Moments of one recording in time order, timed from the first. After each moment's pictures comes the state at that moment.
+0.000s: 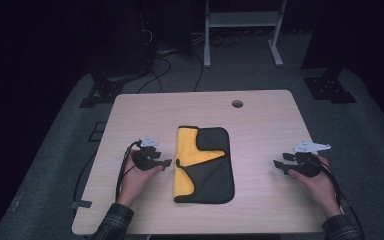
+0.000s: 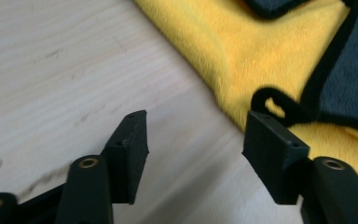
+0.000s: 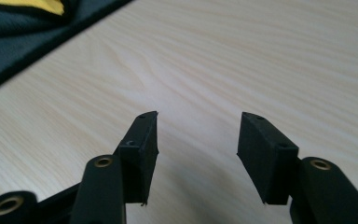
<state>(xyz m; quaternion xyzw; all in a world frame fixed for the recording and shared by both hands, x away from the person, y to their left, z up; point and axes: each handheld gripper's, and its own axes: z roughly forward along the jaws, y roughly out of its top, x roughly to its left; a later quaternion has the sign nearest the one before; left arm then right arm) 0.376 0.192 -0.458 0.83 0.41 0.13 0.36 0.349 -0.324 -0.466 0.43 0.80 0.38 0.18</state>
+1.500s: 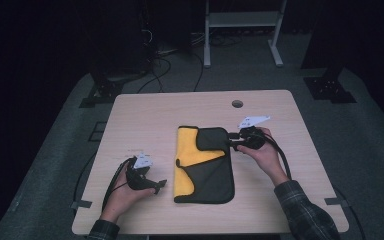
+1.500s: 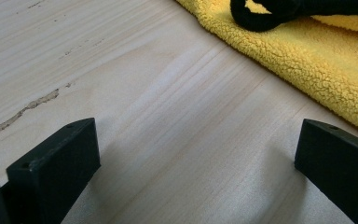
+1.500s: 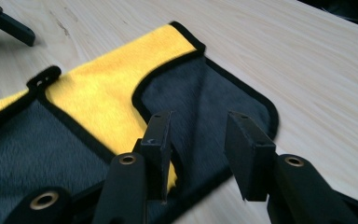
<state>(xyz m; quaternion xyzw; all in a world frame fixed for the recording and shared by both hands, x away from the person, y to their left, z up) 0.341 0.211 -0.484 0.85 0.35 0.16 0.35 0.425 -0.177 -0.428 0.30 0.84 0.44 0.13</state>
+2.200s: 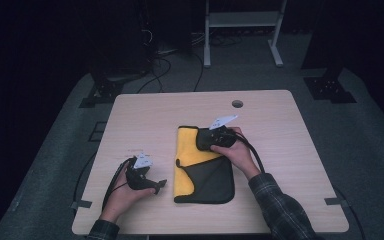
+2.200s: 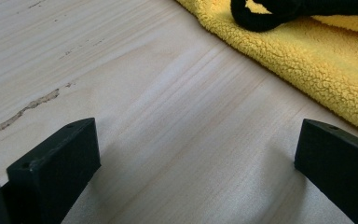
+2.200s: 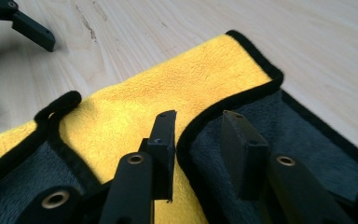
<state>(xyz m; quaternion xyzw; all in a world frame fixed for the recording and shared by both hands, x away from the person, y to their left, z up) 0.340 0.211 -0.484 0.85 0.35 0.16 0.35 0.448 -0.103 -0.448 0.26 0.86 0.43 0.09</state>
